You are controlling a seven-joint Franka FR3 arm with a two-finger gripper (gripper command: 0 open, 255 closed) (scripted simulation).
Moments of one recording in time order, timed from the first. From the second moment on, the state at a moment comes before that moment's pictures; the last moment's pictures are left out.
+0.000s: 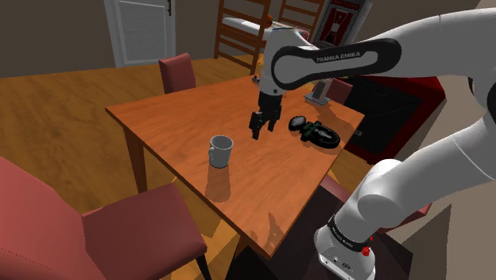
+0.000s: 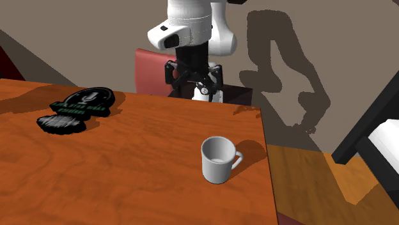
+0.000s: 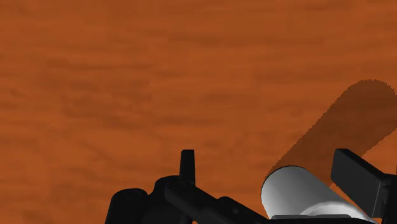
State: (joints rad) arm 0.05 -0.37 0.10 -2.40 0.05 1.92 0.06
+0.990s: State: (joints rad) arm 0.08 0.02 0.14 -2.22 0.08 2.22 0.12
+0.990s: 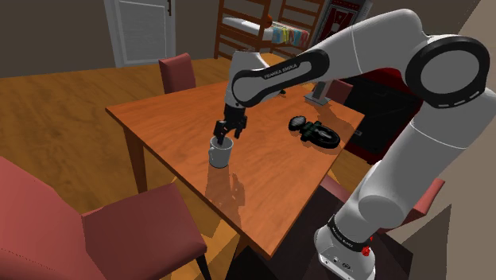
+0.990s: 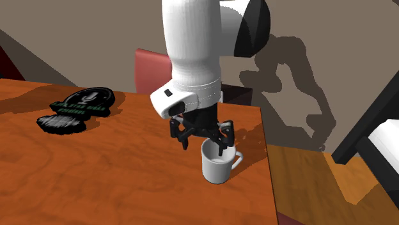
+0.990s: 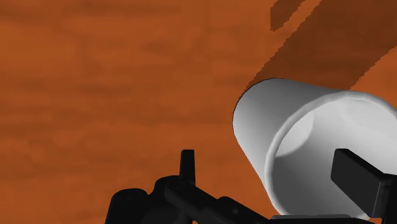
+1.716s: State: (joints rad) arm 0.08 0.04 0.14 -2.24 0.08 2.27 0.12
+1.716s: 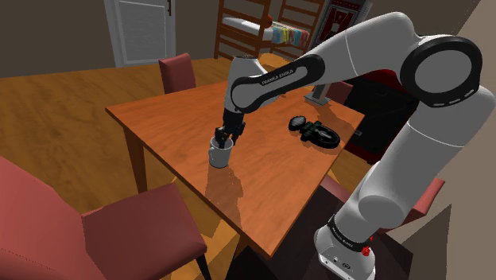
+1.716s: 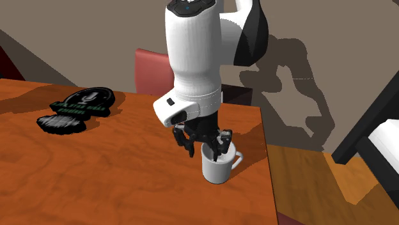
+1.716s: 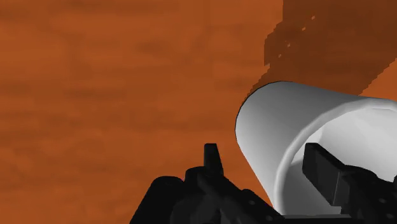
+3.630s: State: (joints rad) arm 0.07 -0.07 0.14 -2.11 0.08 2.02 0.13
